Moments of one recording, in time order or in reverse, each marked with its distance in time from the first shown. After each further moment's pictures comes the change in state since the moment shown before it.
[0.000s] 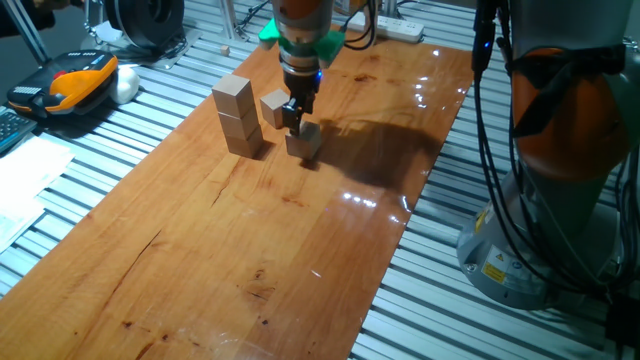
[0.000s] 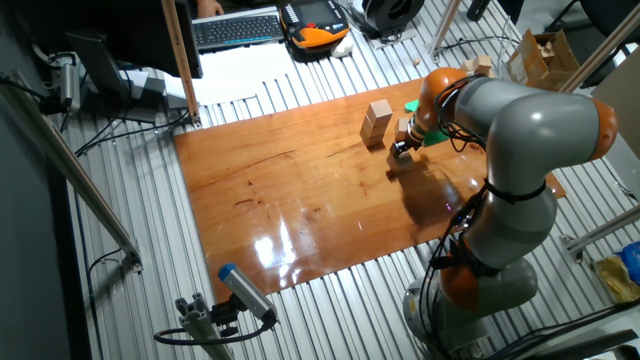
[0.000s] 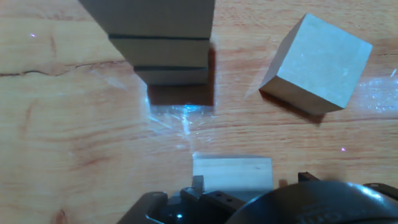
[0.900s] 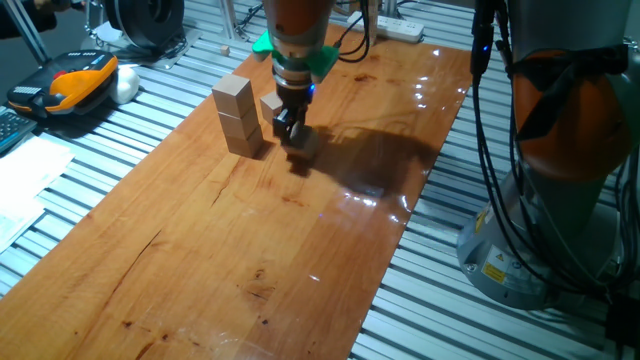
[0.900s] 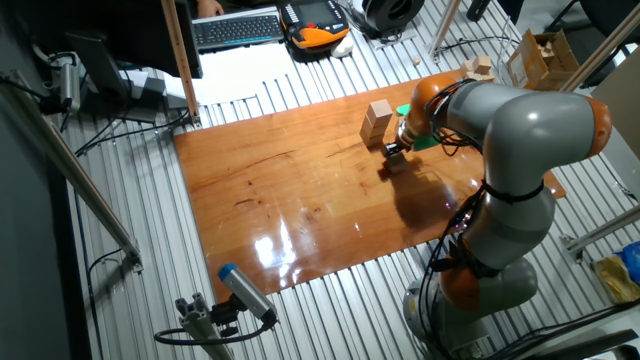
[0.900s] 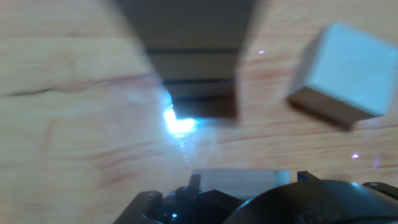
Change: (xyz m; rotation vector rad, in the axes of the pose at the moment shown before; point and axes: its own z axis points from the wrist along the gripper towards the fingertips) arm 0.012 0.002 0.005 0.021 0.008 0.068
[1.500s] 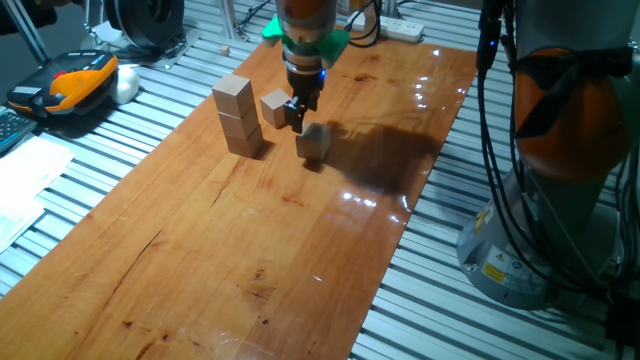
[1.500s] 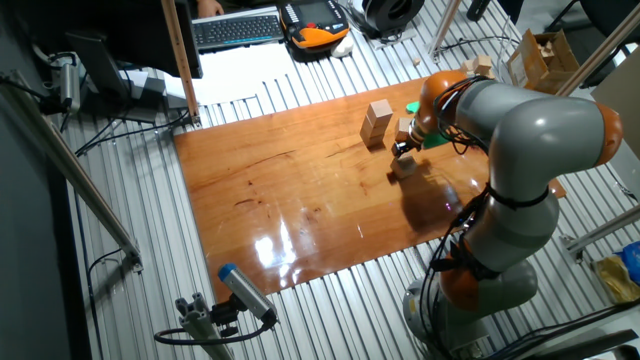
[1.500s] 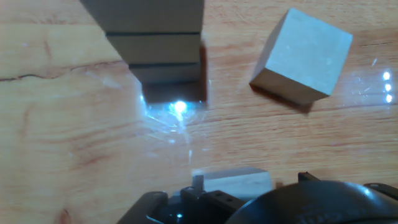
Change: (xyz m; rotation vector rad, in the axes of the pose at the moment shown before) arm -0.003 0.002 -0.015 0.008 -0.030 -0.012
